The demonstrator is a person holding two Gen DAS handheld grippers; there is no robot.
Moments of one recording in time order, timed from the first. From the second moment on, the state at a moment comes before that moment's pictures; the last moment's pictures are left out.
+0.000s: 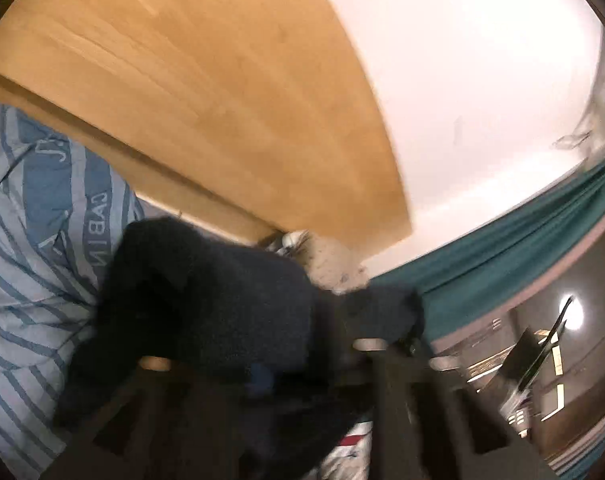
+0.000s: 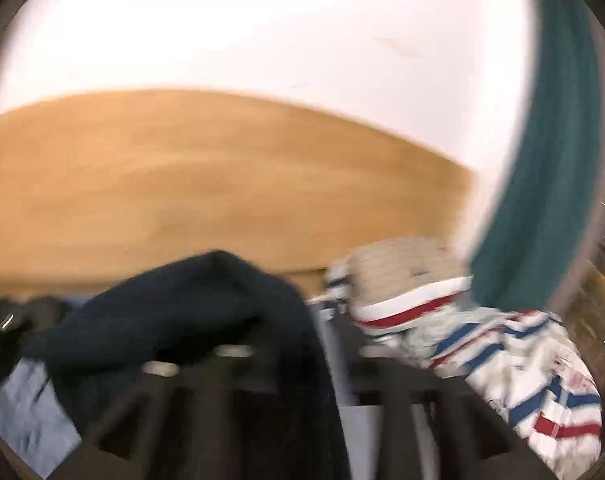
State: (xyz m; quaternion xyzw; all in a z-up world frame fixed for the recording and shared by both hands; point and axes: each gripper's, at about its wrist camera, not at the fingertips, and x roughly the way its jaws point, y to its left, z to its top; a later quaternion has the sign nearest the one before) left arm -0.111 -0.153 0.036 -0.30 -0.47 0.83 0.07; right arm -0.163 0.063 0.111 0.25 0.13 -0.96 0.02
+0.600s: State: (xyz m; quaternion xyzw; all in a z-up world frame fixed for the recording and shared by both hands) left arm 0.015 -0.146 -0.198 -0.46 -0.53 0.70 -0.12; right arm -0.103 0.089 -0.128 0.49 0.13 -0.84 0.21
